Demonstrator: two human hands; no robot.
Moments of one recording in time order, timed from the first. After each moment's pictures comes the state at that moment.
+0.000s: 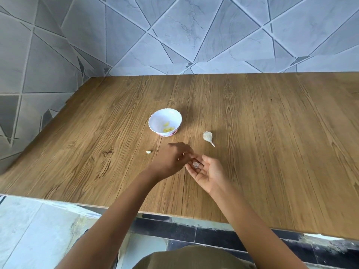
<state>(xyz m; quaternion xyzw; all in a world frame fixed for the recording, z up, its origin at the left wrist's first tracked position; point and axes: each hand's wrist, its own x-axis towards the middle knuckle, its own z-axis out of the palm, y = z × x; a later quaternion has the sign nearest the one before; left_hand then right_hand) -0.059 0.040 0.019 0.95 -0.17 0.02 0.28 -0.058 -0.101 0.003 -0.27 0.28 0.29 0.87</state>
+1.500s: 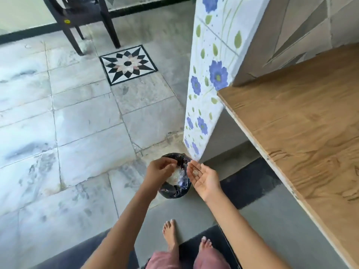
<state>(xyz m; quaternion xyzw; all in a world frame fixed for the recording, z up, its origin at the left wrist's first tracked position) -0.441 0.395 -0.125 0.52 0.56 0.22 0.60 -0.298 0.336 -0.131 -0.46 0.18 0.62 0.61</state>
